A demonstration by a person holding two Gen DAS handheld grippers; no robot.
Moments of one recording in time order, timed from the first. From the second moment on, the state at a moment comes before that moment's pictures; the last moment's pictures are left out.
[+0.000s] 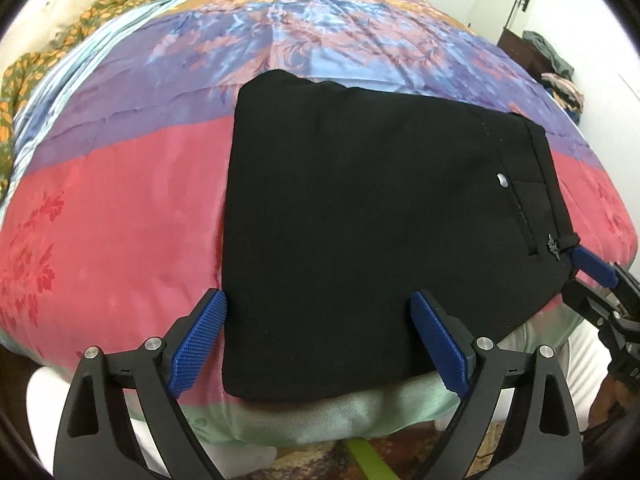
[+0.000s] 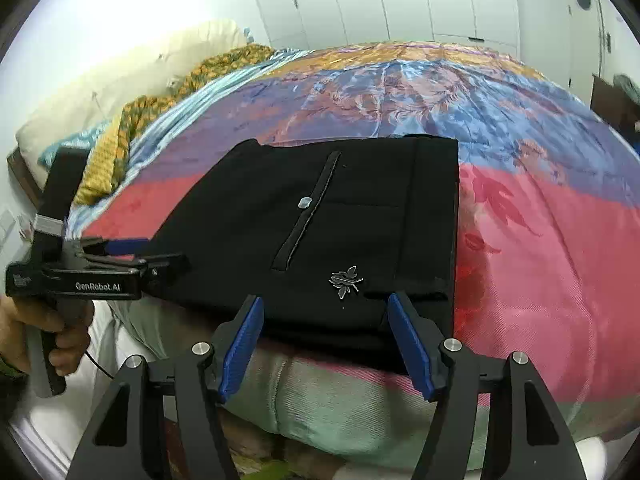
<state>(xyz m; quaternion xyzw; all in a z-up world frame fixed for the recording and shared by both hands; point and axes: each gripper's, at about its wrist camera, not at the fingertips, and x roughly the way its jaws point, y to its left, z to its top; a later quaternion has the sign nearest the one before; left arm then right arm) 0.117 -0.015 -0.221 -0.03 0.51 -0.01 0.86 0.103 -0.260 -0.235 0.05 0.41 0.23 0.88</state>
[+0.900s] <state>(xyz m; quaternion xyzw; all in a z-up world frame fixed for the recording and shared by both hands) 0.119 -0.013 -0.229 -0.03 0.51 -0.01 0.86 0.105 -0.257 -0.239 0.03 0.41 0.23 0.88</state>
